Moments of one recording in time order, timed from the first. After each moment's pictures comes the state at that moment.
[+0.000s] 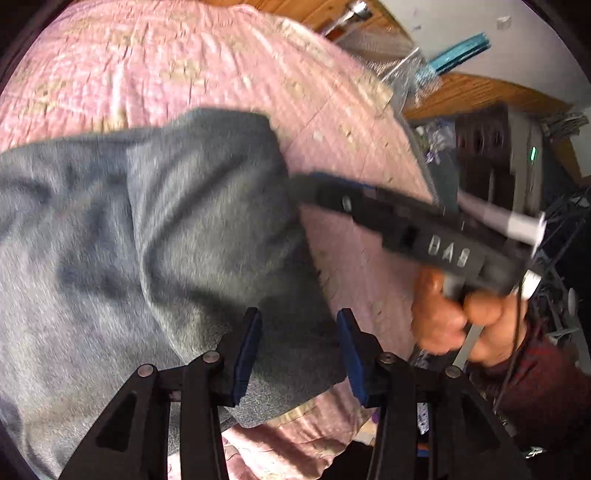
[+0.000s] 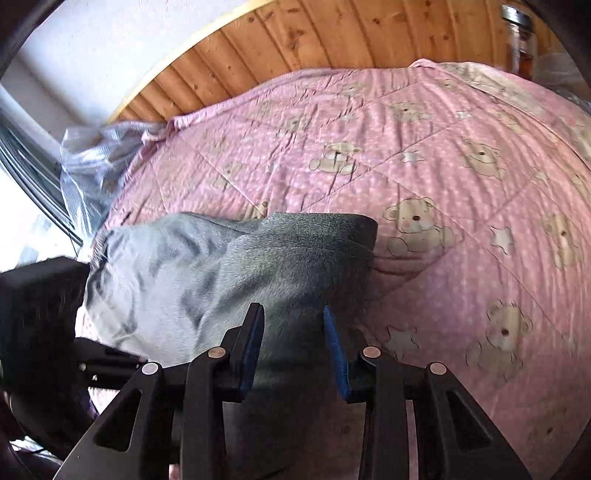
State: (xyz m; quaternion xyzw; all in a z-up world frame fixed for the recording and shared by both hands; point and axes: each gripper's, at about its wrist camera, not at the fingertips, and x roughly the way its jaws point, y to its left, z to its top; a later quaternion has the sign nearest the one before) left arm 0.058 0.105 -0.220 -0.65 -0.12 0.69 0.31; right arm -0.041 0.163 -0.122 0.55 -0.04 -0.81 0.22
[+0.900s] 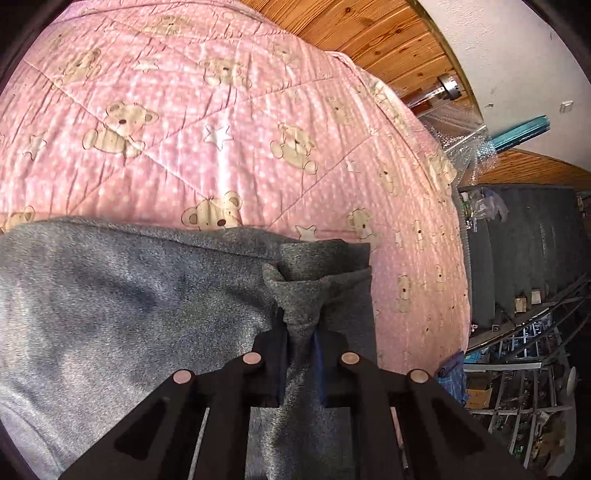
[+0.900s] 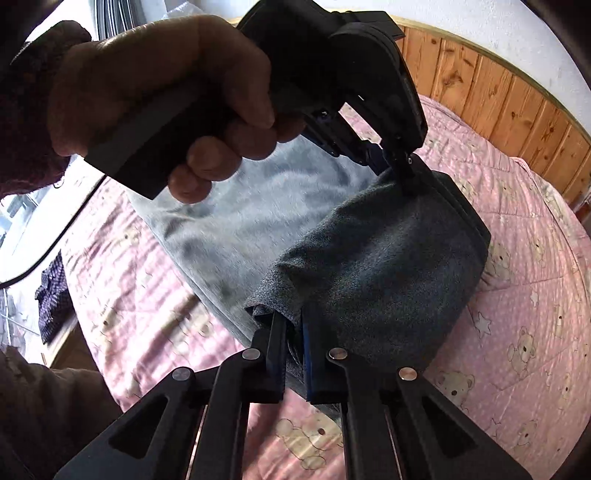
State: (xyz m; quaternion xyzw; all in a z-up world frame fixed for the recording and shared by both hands) left arm -0.059 0.030 -0.198 -0.61 -0.21 0.73 0.22; right arm 0.110 0.019 -0.073 0.47 0.15 -0.80 0.34
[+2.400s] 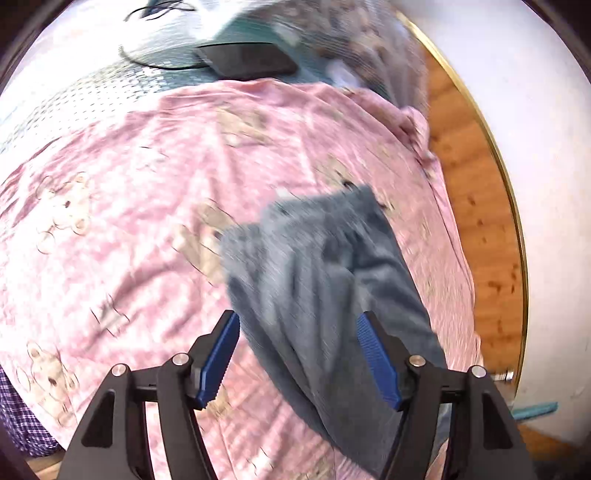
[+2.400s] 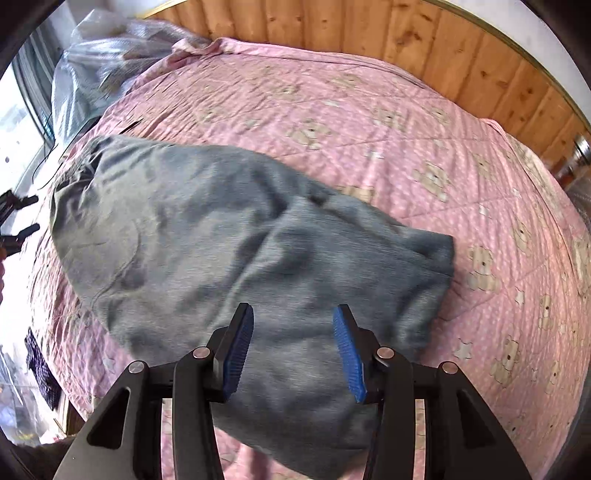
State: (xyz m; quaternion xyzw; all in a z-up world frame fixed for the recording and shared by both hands) left arm 0.200 -0.479 -0.229 -0.38 -0.52 0.74 -0.20; right arm 0.001 -0.056 -0.100 0.55 0.15 -0.78 0.24
